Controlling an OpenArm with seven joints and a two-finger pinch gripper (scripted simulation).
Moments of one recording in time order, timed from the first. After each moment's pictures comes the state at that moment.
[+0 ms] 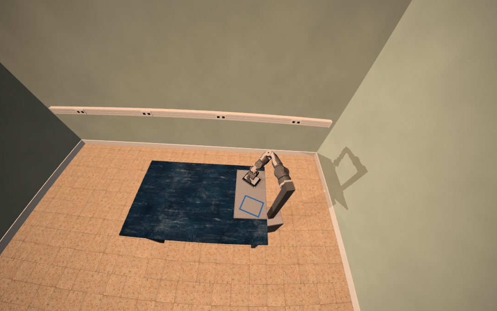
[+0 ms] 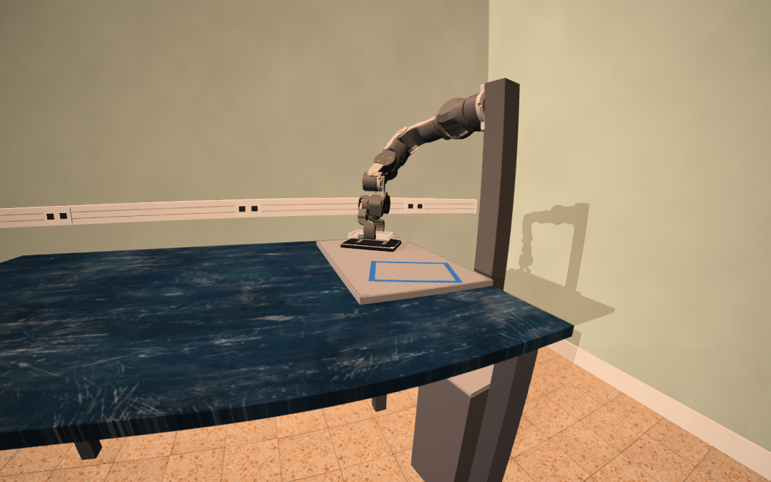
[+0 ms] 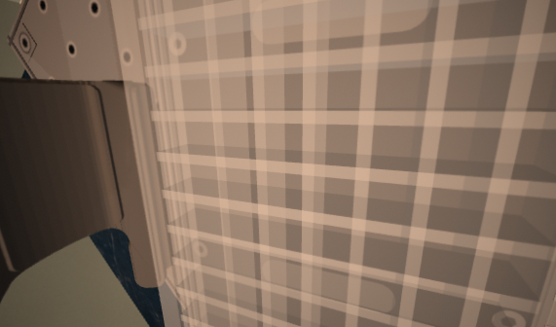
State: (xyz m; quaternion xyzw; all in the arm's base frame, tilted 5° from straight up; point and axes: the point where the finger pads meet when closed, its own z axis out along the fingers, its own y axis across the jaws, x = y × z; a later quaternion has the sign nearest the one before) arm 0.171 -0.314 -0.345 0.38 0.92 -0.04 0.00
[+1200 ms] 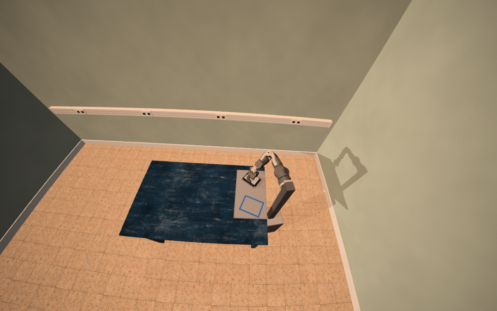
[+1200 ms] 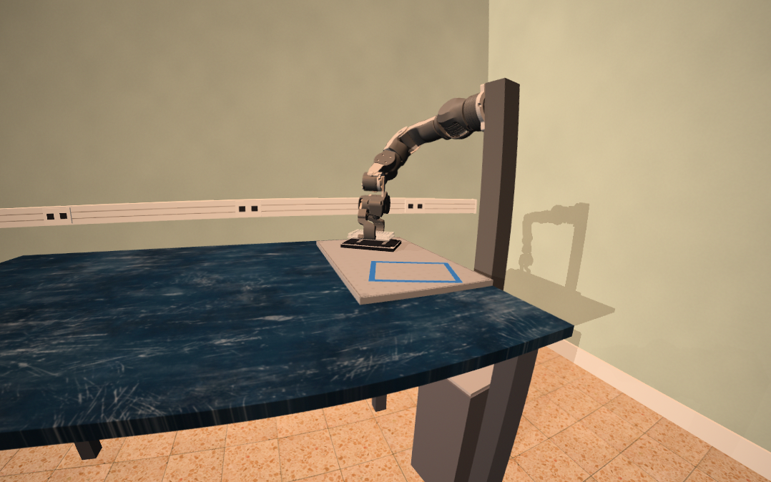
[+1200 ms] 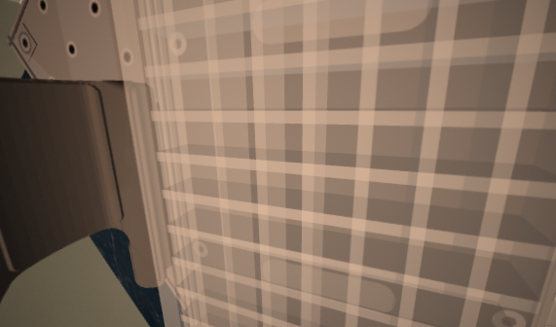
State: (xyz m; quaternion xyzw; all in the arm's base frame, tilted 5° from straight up) arm 0.171 -0.314 -0.345 0.38 0.92 -0.04 0.00
